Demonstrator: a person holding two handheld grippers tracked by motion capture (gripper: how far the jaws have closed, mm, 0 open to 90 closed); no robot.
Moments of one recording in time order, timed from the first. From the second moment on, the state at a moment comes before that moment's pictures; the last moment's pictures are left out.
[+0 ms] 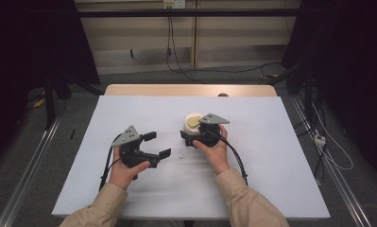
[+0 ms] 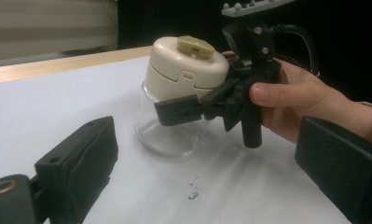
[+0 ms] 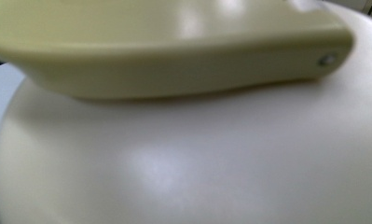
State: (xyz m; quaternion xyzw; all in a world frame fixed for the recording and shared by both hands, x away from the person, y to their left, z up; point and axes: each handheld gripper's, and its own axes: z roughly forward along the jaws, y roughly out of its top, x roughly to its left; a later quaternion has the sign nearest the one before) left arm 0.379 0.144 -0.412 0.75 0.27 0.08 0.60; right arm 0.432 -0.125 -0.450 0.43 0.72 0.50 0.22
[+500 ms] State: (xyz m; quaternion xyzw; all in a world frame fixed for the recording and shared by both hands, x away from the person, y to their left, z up) left arm 0.384 0.141 -0.414 0.75 0.28 0.08 0.60; right arm 0.433 -0.123 -0.453 0.43 0.72 0.49 0.22
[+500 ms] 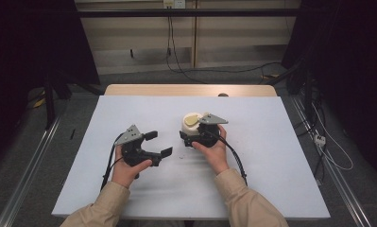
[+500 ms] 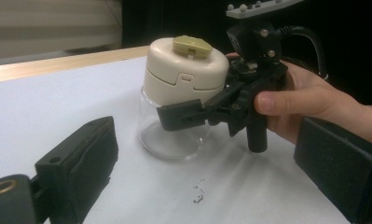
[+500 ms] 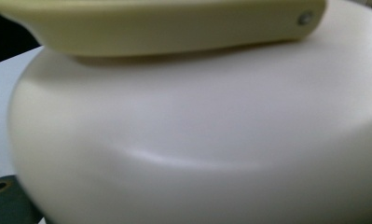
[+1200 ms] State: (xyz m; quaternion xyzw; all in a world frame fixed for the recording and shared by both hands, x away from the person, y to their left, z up) left arm 0.400 0.127 -0.400 0.76 0.28 0.08 0.58; right arm 0.431 -0.123 -0.452 0.44 0.72 0.49 0.21
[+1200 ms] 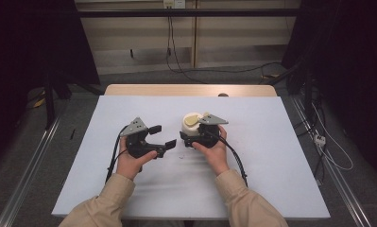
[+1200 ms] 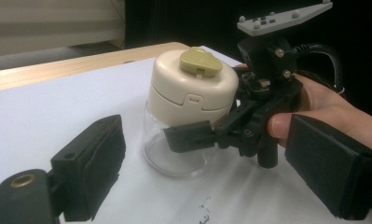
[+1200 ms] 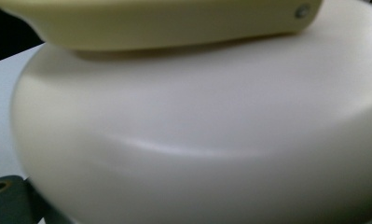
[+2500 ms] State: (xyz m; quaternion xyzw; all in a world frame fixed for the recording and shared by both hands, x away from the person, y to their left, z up) left arm 0.431 0.087 -0.385 0.80 0.28 0.07 0.53; right arm 0.430 -0.123 -0.452 0.44 0.72 0.49 0.22
